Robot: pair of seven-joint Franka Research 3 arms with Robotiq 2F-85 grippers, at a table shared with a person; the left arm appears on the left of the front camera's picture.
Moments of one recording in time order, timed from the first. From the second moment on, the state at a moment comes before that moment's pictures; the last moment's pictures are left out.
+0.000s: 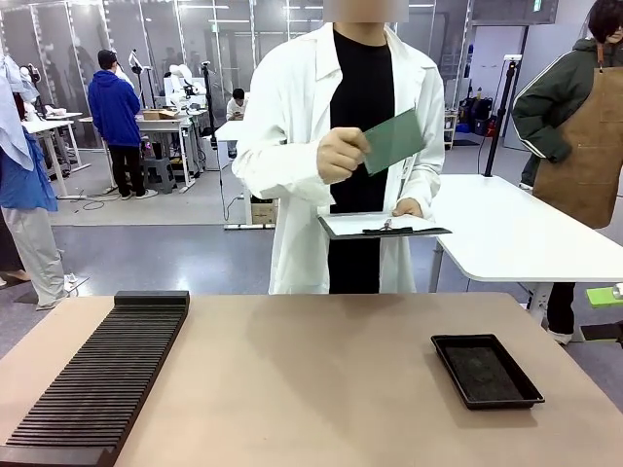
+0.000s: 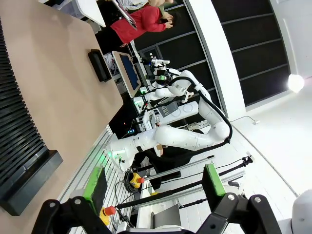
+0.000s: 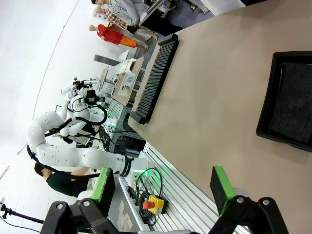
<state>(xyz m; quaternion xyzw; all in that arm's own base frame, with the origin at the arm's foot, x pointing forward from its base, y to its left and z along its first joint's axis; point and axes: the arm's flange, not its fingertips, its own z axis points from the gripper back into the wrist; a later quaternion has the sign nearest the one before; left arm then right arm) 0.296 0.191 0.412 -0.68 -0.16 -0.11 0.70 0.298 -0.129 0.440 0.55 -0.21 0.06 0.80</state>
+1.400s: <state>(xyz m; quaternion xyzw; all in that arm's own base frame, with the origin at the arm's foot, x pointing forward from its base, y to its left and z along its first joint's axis) 0.296 0.191 0.412 -0.68 -0.16 -0.11 0.70 0.303 -0.123 0.442 0.57 -0.20 0.06 0.80</state>
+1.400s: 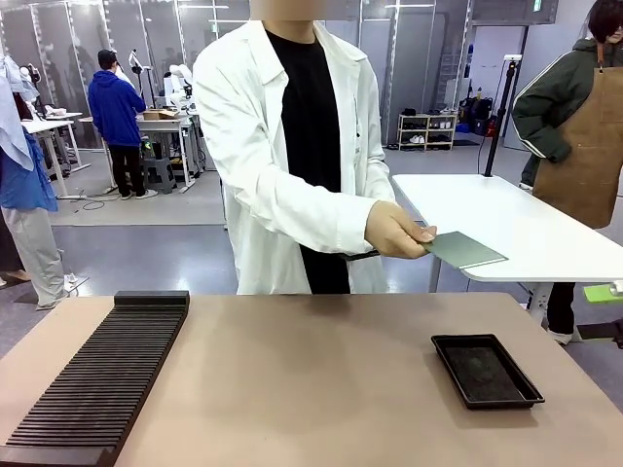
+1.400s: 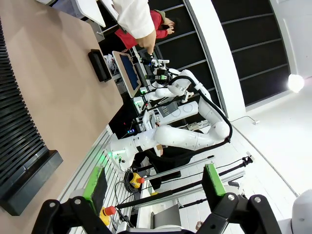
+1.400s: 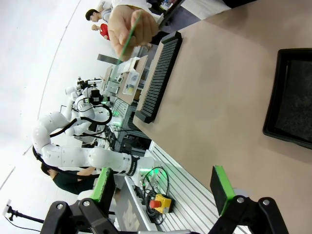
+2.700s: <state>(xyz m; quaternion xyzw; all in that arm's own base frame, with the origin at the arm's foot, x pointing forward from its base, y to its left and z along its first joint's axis) 0.296 0.191 0.412 -0.68 -0.16 -0.11 0.70 0.410 -0.017 0.463 0.66 -0.05 -0.01 0.75</state>
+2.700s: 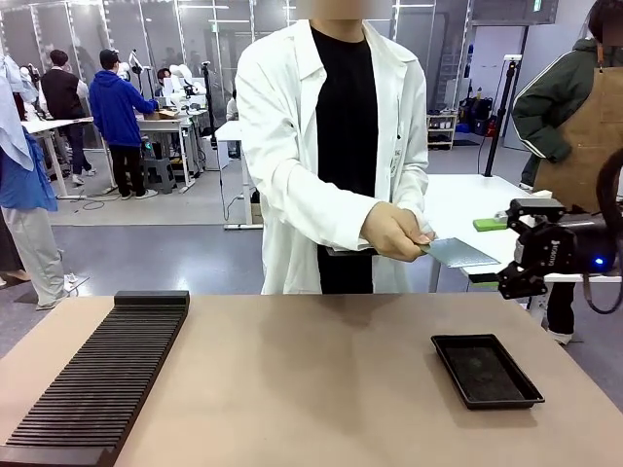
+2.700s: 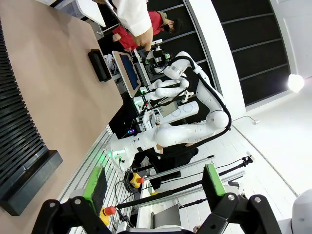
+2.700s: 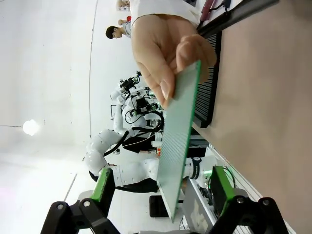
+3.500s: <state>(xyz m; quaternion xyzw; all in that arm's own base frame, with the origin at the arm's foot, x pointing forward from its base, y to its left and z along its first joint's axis) 0.296 0.191 0.412 -0.68 -0.16 -0.11 0.70 0.424 -0.001 0.448 0.68 0.00 -0.02 0.73</state>
